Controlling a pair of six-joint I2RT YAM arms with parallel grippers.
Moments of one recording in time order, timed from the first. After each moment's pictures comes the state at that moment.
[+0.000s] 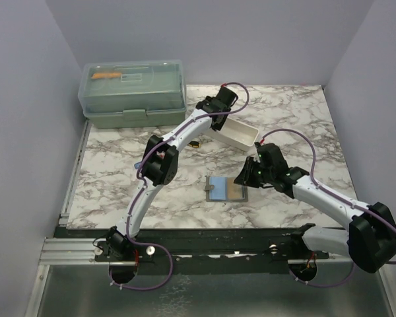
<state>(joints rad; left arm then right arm) -0.64 2.50 2.36 -0.77 -0.43 -0.03 0.55 1.19 0.64 -0.26 -0.18 0.69</state>
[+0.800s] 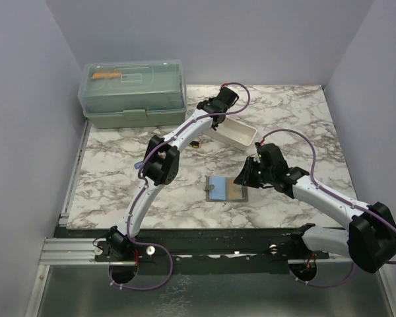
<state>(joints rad) -0.64 2.53 2.40 -0.77 -0.51 0.01 0.55 1.19 0.64 -0.26 -0.18 0.71</state>
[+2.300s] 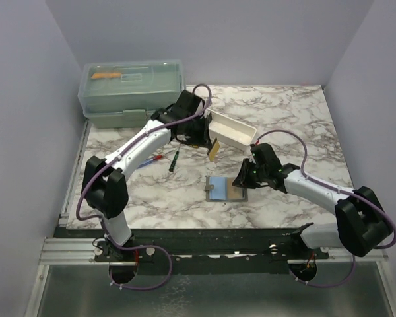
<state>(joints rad) -0.59 1.78 1.65 -0.72 0.28 -0.44 0.54 1.32 0.66 -0.23 -0.18 0.71</state>
